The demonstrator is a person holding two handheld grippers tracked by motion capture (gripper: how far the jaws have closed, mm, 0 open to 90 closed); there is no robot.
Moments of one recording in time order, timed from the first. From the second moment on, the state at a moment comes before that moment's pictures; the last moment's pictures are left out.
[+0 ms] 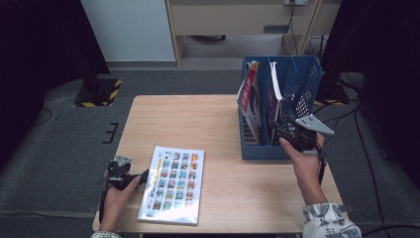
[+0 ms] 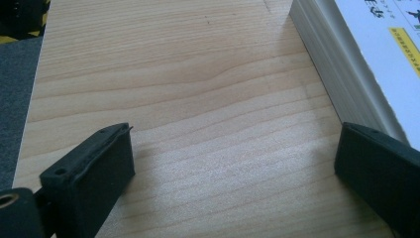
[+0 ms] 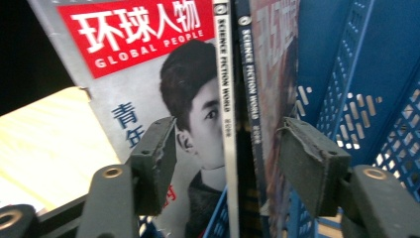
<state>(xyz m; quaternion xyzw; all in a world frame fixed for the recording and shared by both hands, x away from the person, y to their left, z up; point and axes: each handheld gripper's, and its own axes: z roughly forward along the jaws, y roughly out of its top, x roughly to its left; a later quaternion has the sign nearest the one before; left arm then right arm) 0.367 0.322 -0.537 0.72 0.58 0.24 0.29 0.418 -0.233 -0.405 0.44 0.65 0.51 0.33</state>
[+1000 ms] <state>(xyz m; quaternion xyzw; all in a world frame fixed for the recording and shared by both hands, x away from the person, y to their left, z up) 0.367 0.322 -0.537 0.72 0.58 0.24 0.29 0.387 -0.152 -0.438 0.32 0.75 0.52 0.25</state>
